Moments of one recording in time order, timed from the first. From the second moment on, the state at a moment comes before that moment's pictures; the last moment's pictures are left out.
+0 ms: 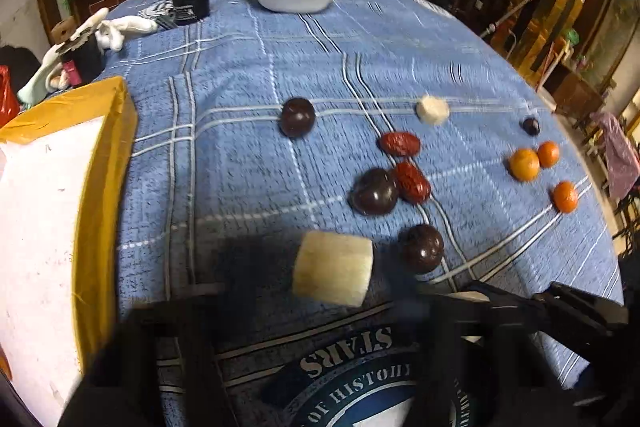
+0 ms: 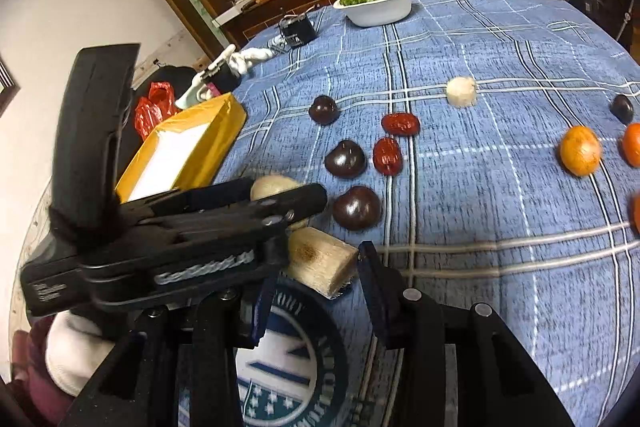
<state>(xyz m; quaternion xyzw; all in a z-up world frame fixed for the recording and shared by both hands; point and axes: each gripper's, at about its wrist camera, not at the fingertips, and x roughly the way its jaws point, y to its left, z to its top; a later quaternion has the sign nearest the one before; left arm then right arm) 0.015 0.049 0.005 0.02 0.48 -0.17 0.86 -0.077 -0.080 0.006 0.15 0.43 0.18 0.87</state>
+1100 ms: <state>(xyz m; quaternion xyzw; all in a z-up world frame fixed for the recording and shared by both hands) -0.072 0.334 0.047 -0.18 0.40 0.03 0.90 -0.060 0.148 0.039 0.04 0.46 0.31 0.83</state>
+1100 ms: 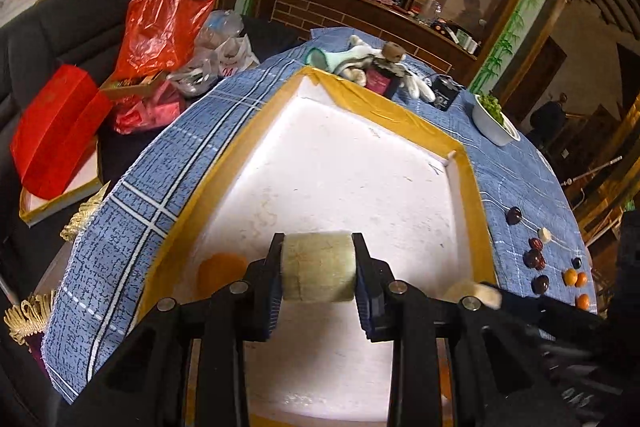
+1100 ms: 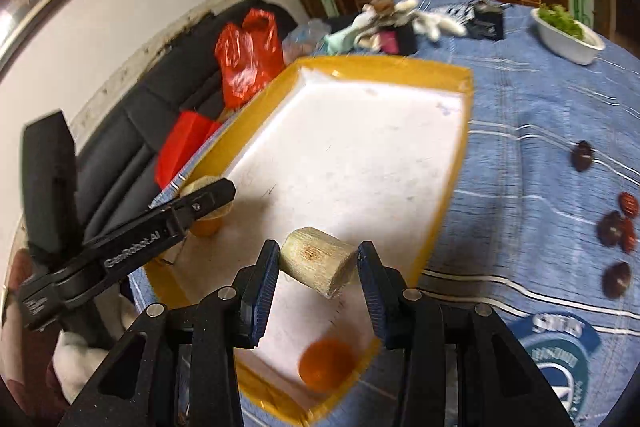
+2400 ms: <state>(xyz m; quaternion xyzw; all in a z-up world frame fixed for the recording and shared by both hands) -0.084 0.024 0.065 0.05 0.43 -0.22 0.87 -0.095 -0.258 0.038 0.19 0.37 0.03 0.91</state>
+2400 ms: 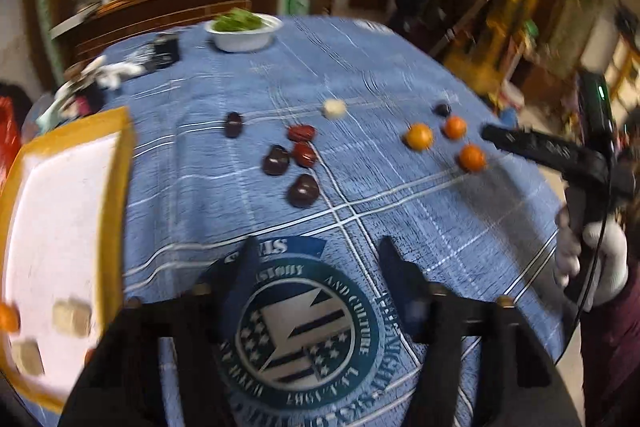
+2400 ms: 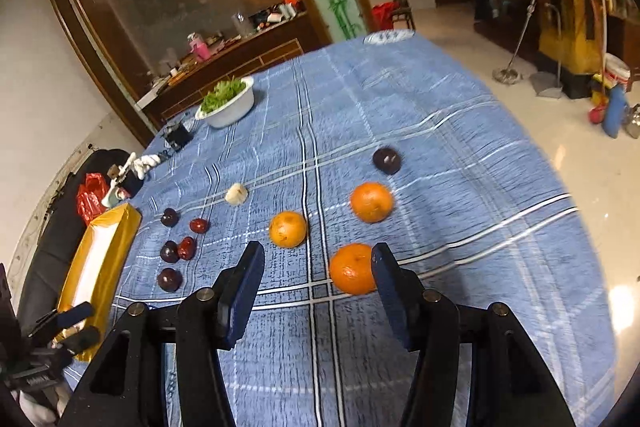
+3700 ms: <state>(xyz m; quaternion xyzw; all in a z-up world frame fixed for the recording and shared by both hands) -0.052 0.111 0.119 -0.05 0.37 -0.17 0.91 -0.105 -0.187 0.086 0.16 0.35 0.08 0.92</state>
